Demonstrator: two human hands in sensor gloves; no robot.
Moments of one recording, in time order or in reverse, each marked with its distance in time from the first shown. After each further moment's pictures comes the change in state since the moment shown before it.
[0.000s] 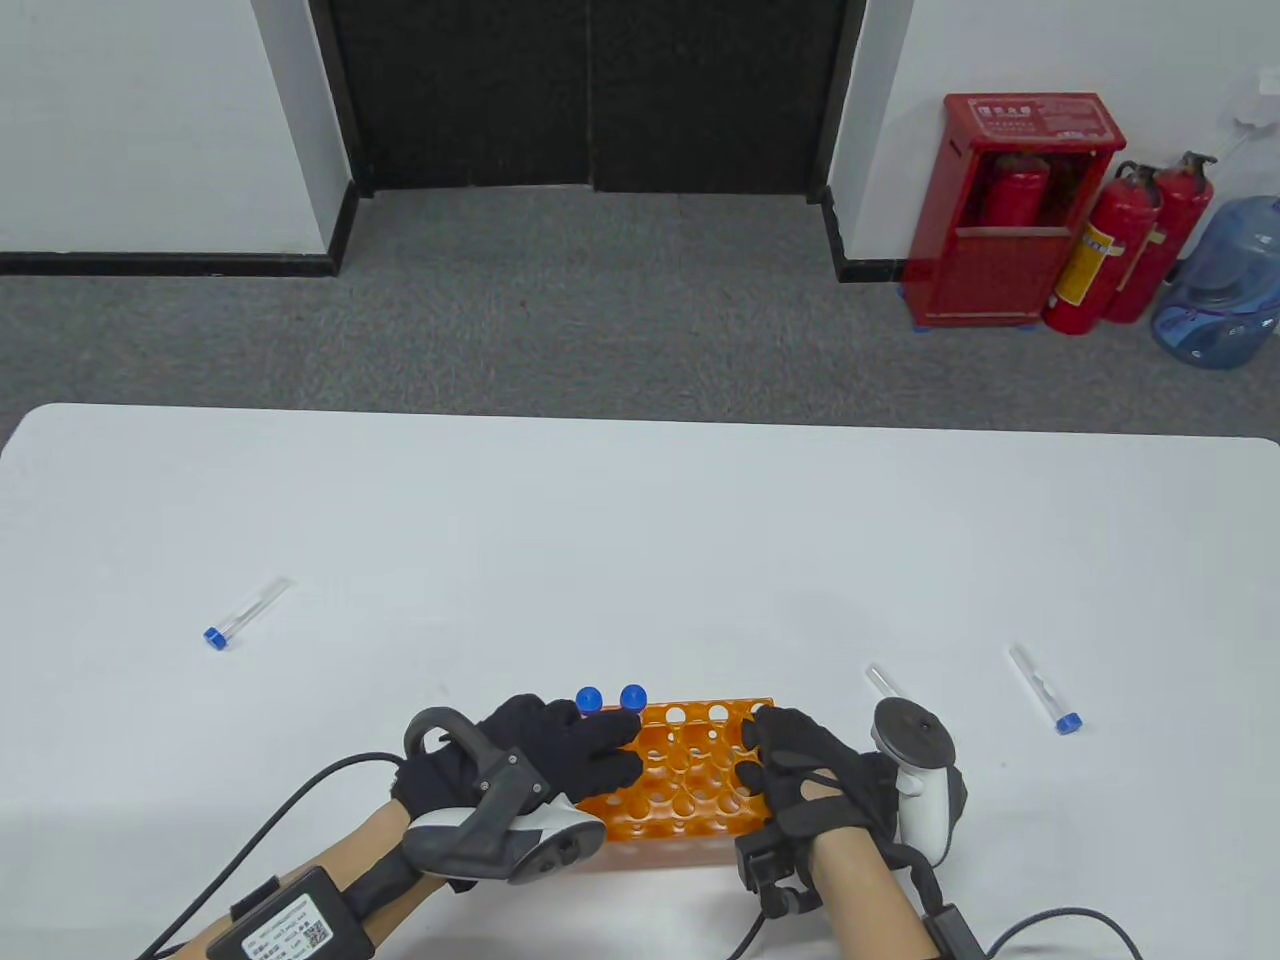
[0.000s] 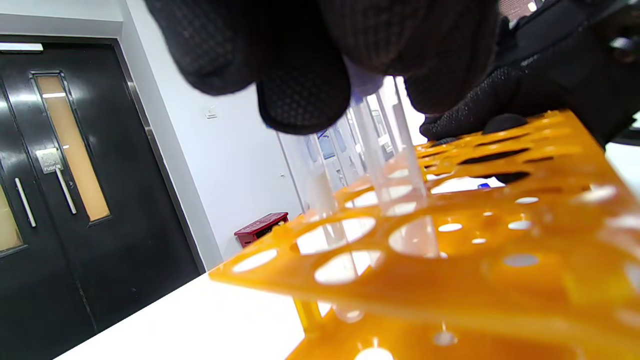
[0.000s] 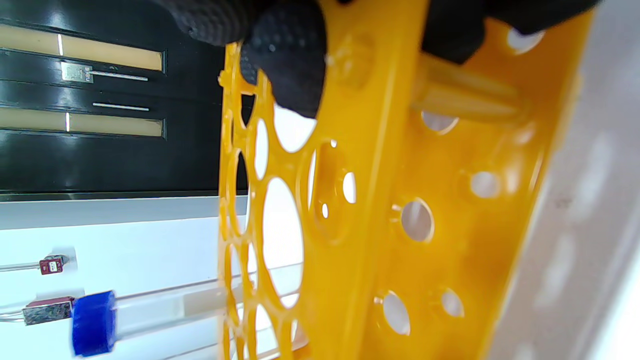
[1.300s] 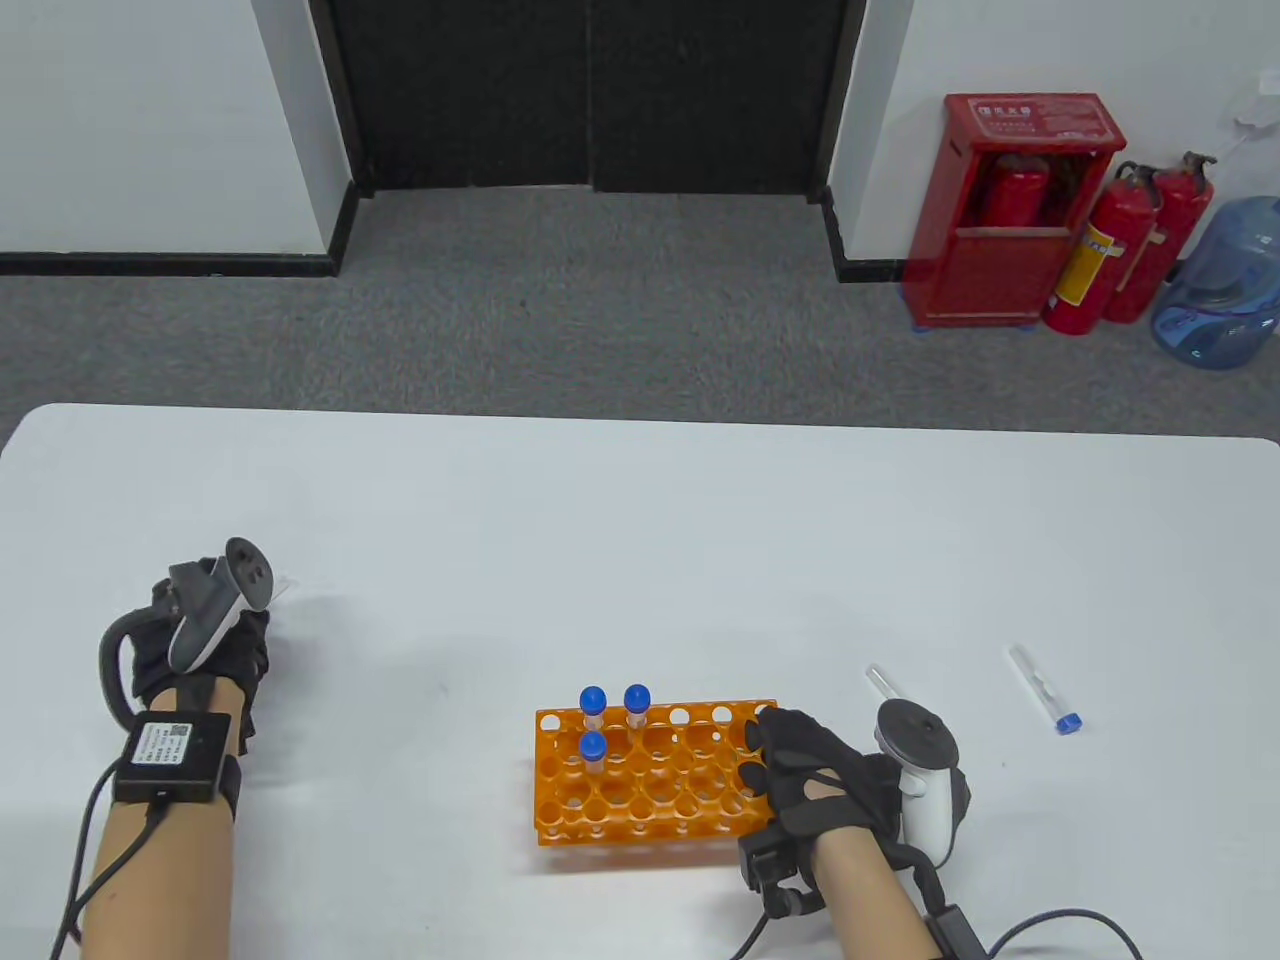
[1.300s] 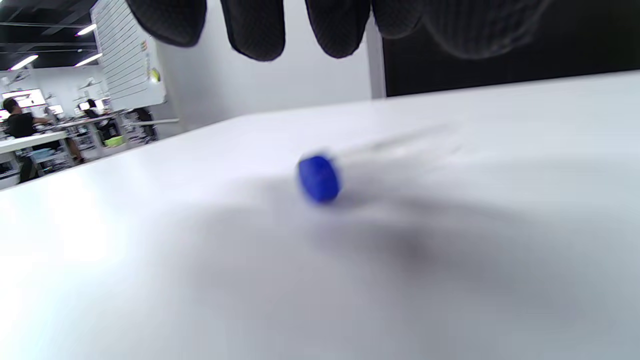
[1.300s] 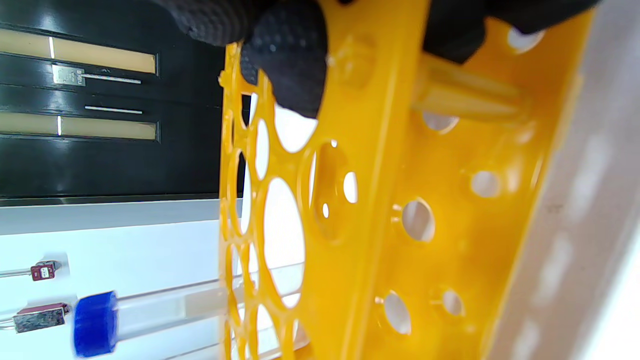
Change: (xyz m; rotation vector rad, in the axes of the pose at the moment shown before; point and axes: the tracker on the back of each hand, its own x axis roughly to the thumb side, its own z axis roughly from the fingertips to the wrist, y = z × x) left_hand -0.282 -0.183 0.131 -0.643 1.263 0.026; right_hand -0.002 -0.003 0.000 -0.007 0.020 -0.003
